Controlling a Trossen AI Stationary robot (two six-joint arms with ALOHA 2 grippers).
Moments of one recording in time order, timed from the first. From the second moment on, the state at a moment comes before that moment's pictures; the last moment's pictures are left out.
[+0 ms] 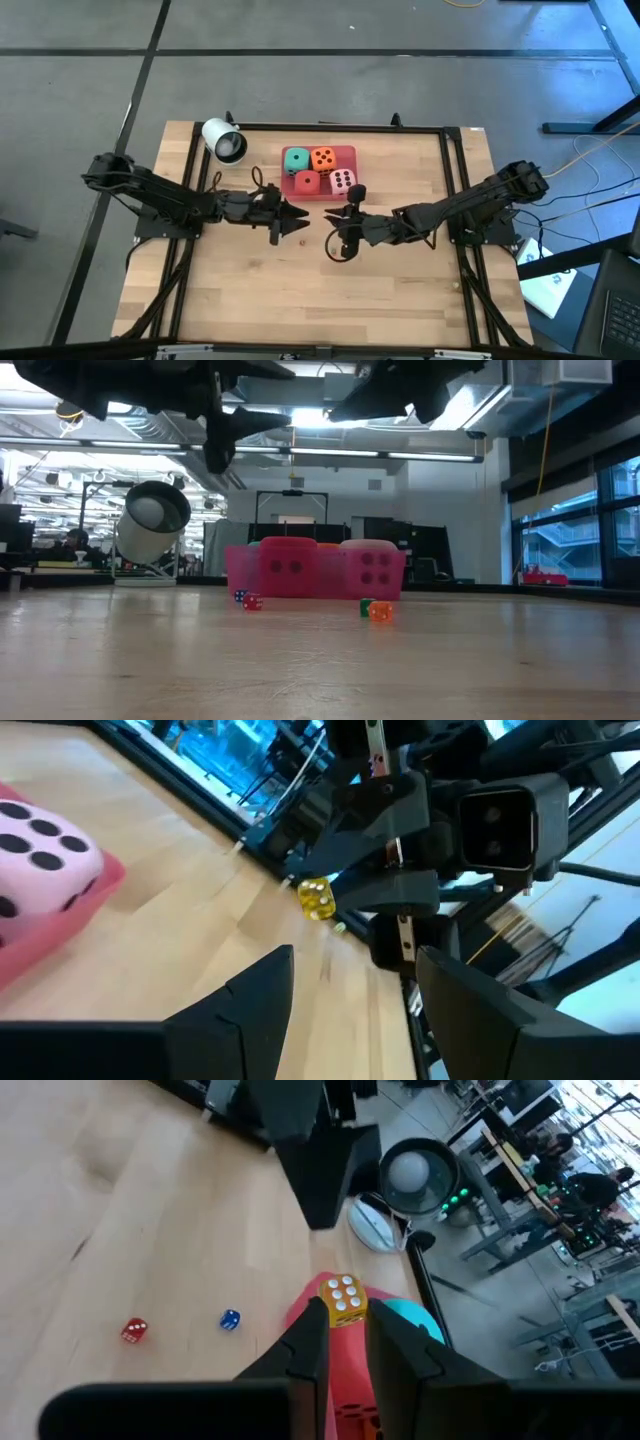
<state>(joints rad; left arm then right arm) -0.13 1.25 0.51 0.72 -0.15 -0.73 0.33 1.57 1.00 0.10 0.65 -0.38</state>
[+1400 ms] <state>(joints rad) -0.05 1.44 0.58 0.92 -0.05 -0.80 0.32 1.58 1.00 0.17 0.58 -0.44</state>
